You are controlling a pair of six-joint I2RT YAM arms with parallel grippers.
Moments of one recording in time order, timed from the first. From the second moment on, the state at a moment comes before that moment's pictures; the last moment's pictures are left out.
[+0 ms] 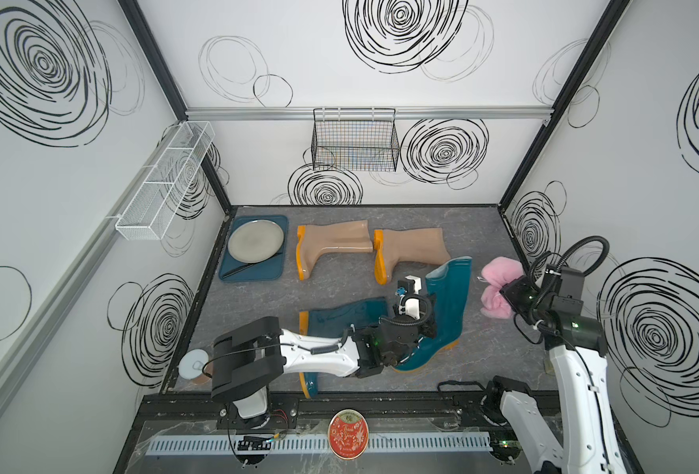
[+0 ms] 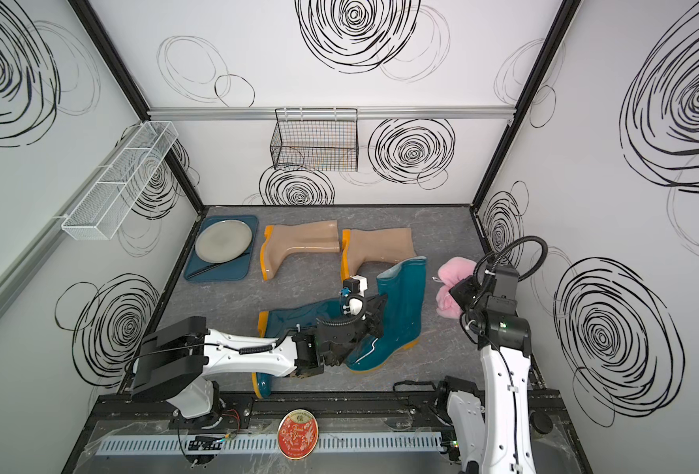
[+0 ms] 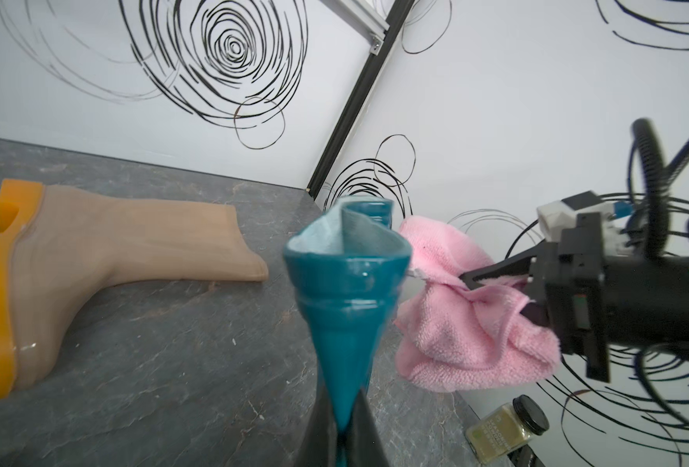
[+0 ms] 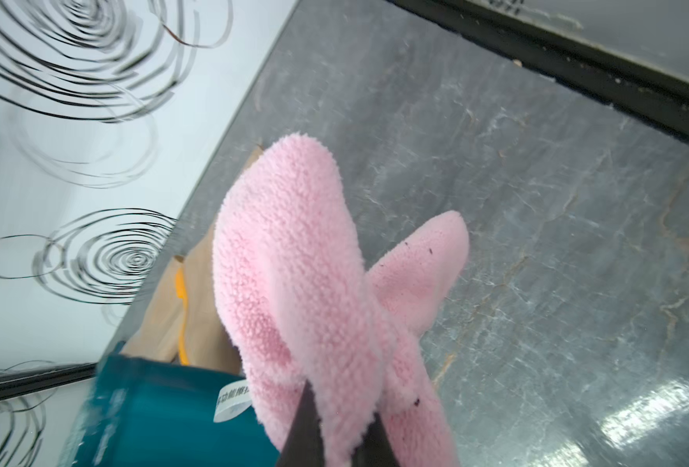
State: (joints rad) left arm -1.28 1.68 0.96 0.66 -0.58 -0.55; right arm -0.20 0.71 0.92 -0.90 -0.14 0.70
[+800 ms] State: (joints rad) left arm -1.21 2.08 1.69 0.50 -0.47 -0.17; right arm 0.17 0.23 1.33 -1.27 0.28 0.75
